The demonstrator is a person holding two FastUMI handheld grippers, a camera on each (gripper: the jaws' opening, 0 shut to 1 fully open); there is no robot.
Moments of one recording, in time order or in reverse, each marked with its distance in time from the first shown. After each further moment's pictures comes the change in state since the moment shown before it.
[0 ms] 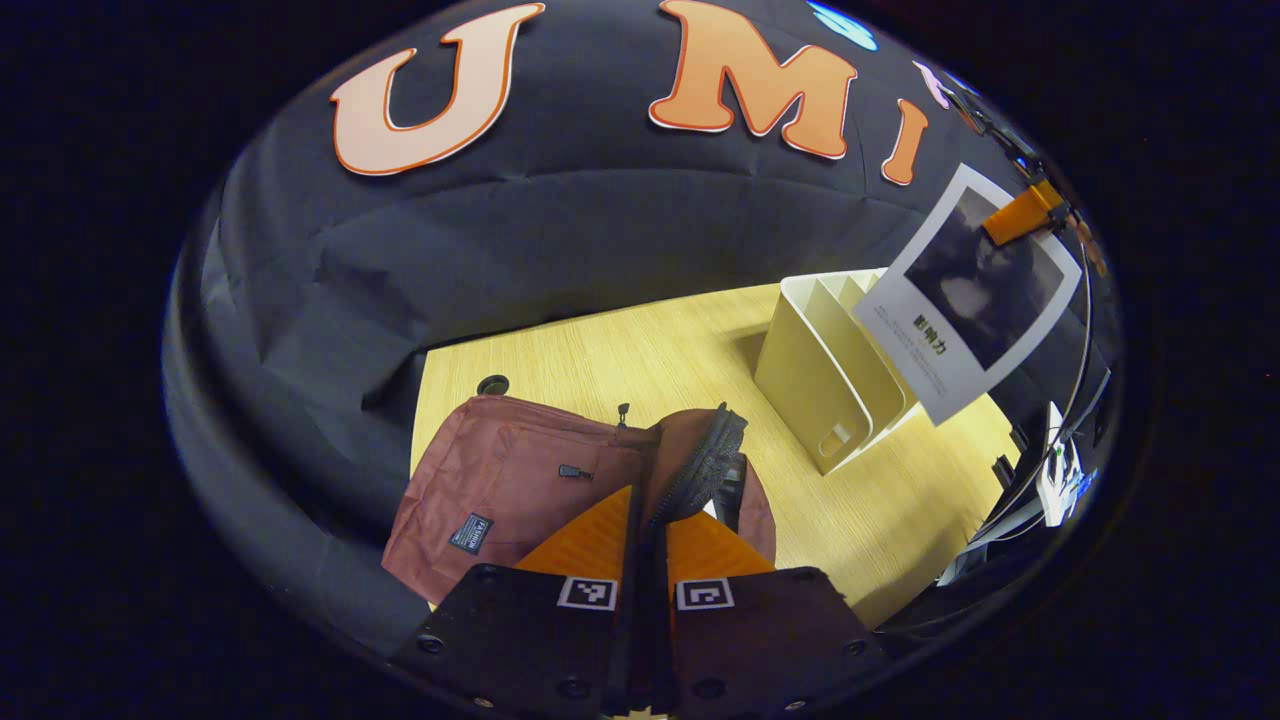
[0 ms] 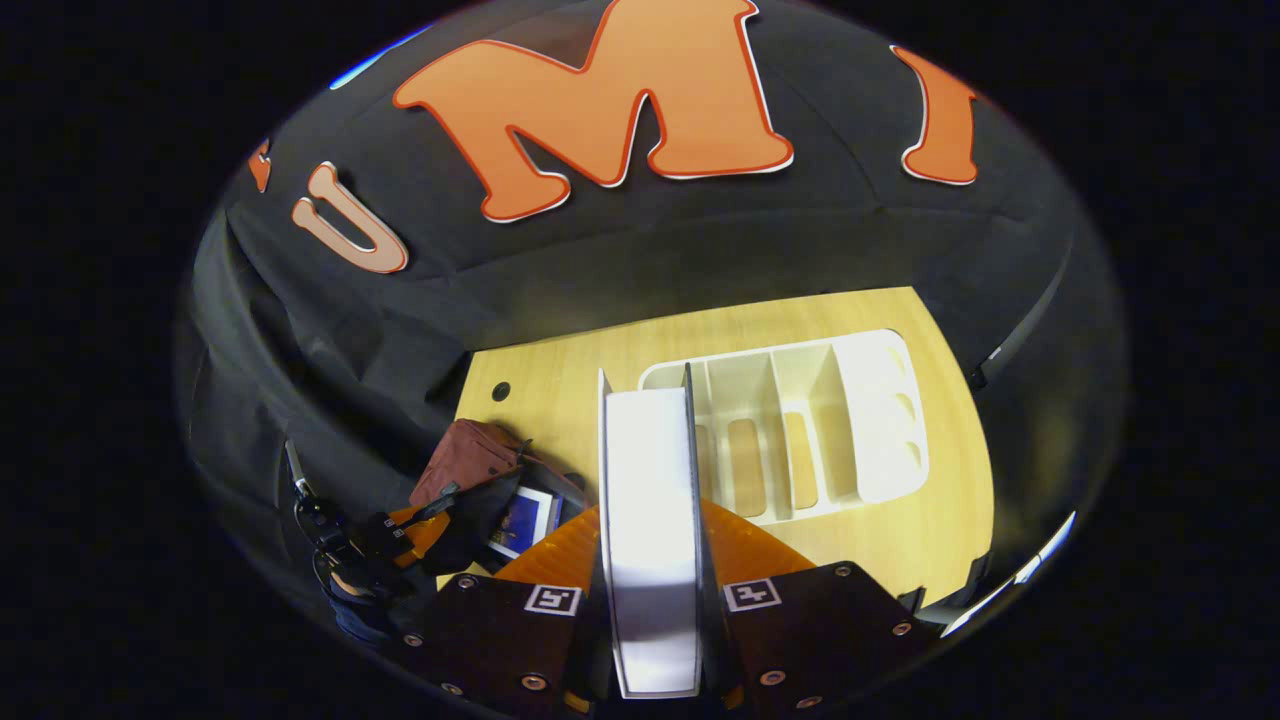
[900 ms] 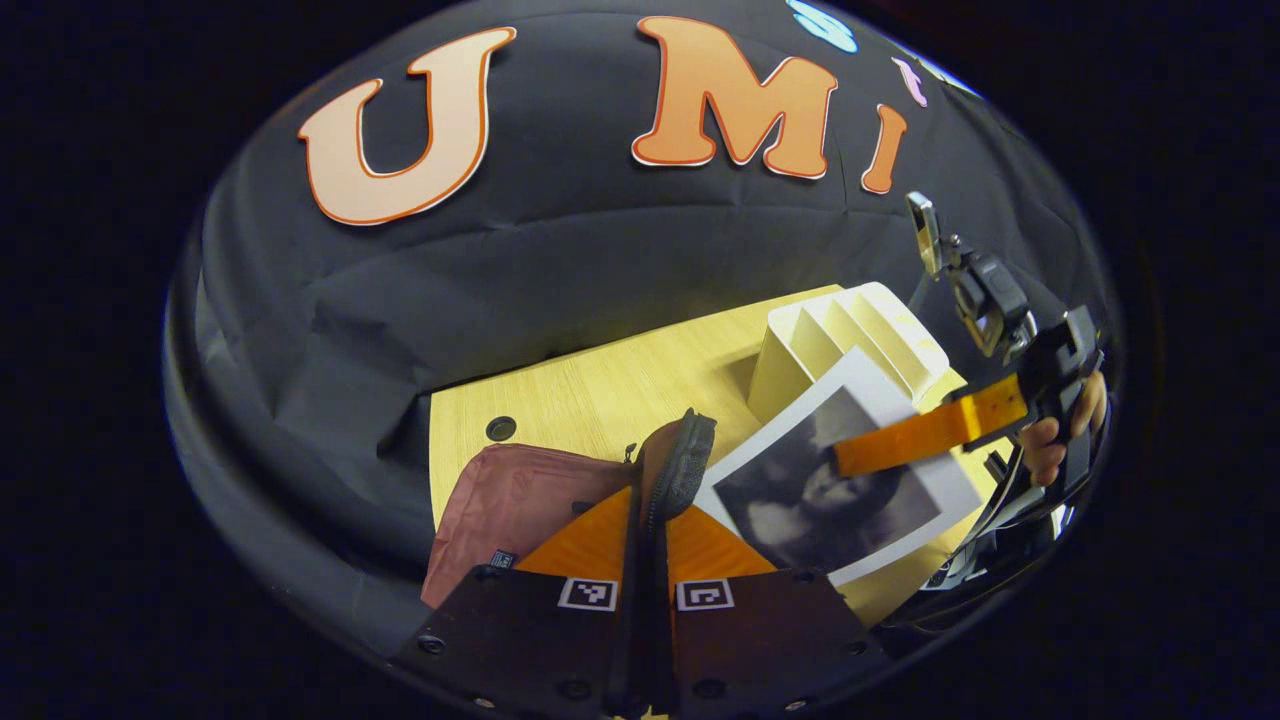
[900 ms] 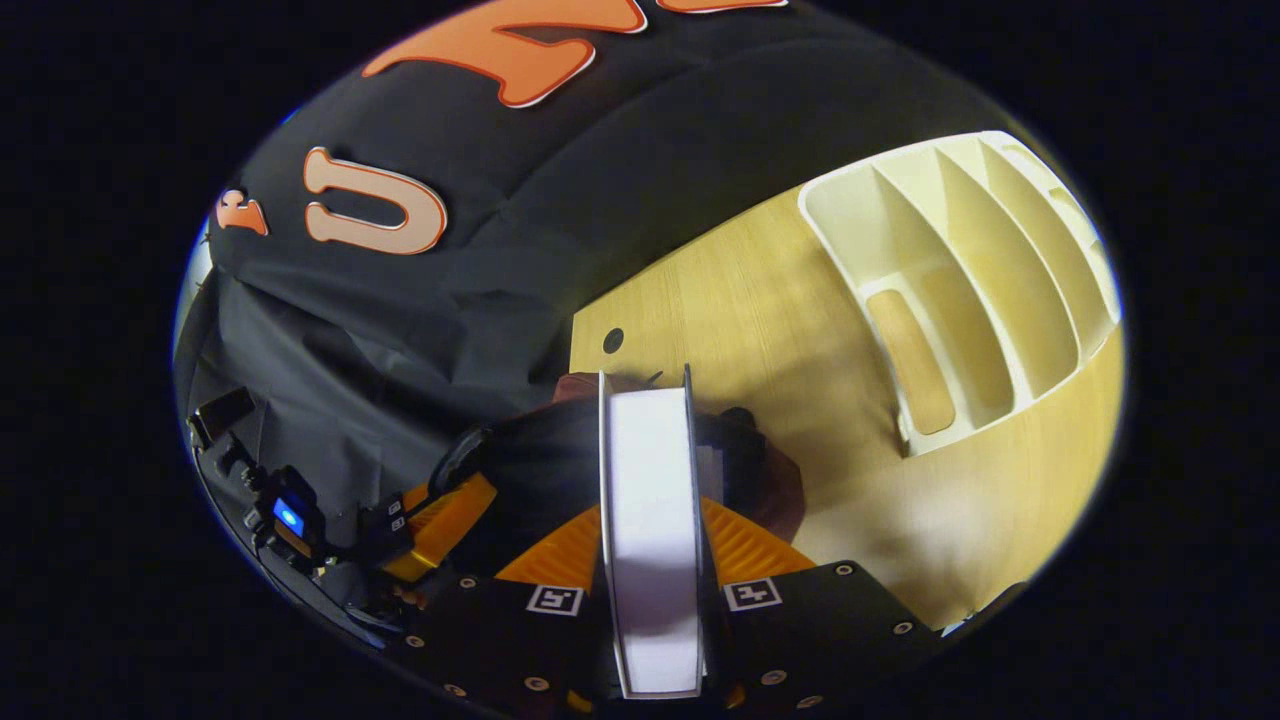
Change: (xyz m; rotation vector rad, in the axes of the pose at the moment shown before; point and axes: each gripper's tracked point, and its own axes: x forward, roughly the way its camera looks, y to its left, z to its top) left arm -0.023 0.003 0.050 0.065 -0.034 -0.023; right arm 0.136 0.131 -0.113 0.260 0.083 0.359
